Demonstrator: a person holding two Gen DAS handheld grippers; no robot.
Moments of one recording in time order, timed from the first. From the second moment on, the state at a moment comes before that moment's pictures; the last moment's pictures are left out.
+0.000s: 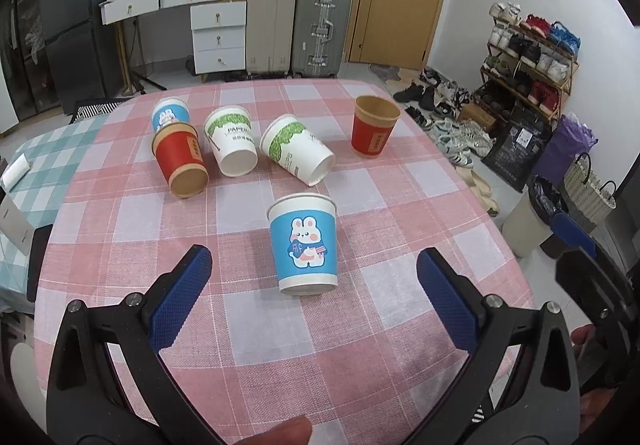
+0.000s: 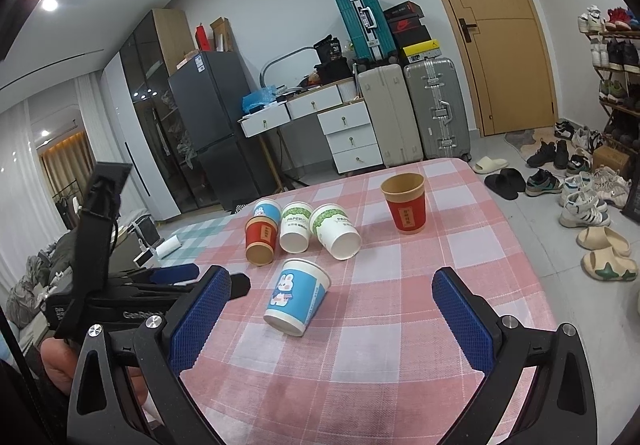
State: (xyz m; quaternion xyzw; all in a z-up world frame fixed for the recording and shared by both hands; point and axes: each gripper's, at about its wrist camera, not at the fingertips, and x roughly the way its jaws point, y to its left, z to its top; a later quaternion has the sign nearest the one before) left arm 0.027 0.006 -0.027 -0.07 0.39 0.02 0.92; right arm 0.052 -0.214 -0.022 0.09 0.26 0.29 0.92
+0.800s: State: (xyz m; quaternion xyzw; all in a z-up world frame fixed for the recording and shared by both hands) left arm 0.163 0.048 -0.129 -0.15 0.56 0.02 0.81; right arm 0.082 -0.236 -0.049 0.13 0.29 0.28 0.91
